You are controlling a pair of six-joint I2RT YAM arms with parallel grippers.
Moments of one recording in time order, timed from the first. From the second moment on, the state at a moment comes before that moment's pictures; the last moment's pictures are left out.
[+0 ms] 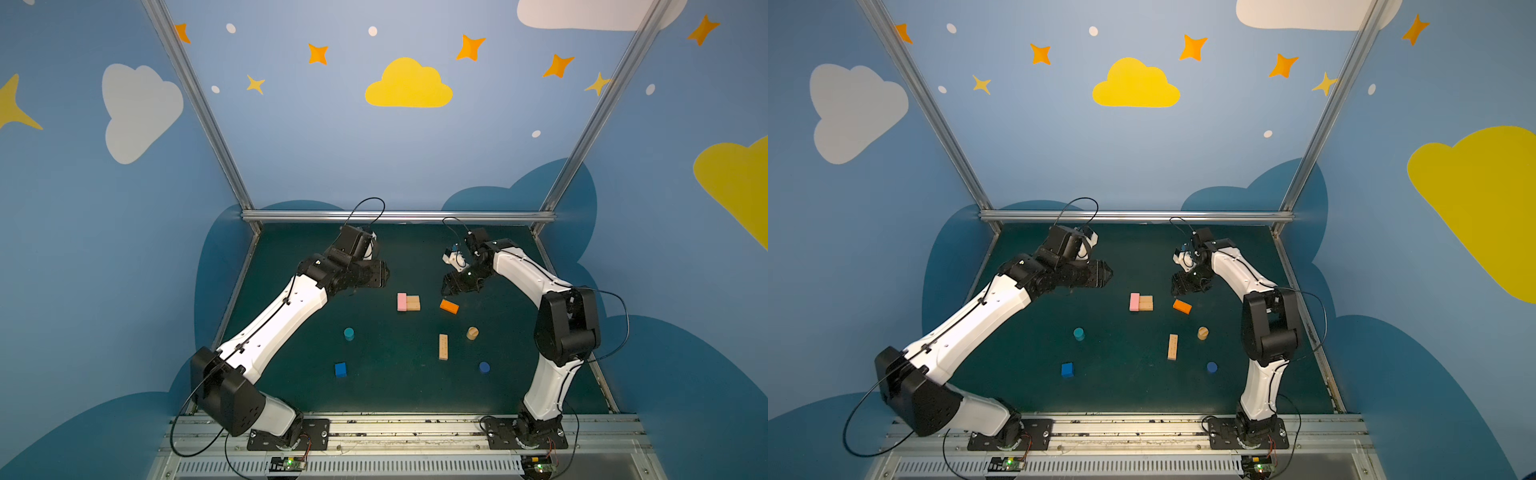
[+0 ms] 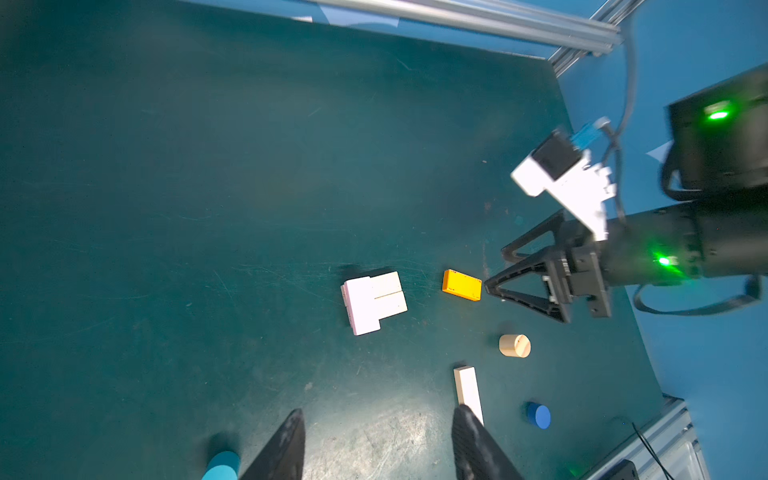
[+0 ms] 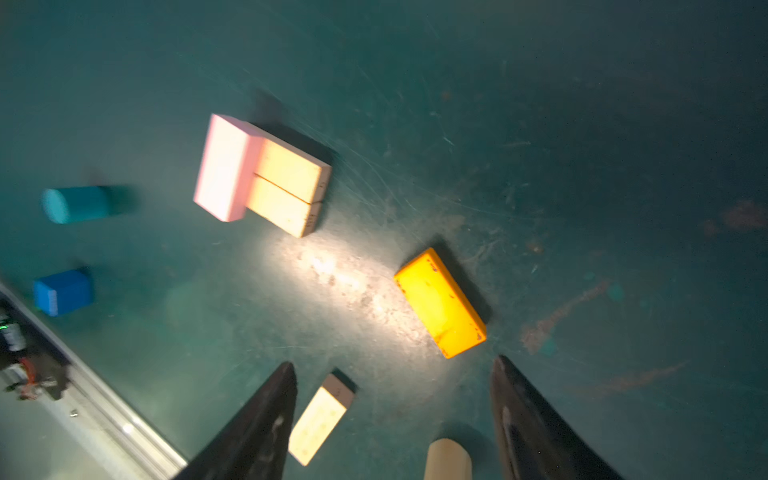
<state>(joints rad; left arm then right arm) -0.53 1.44 1.40 -0.75 0.10 -0.45 0.34 1.91 1.54 -1.00 -0.31 -0.14</state>
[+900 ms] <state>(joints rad) -0.47 1.40 1.32 -0.70 0.08 -0.47 0.41 2.07 1.56 -1.04 -0.10 -0.21</state>
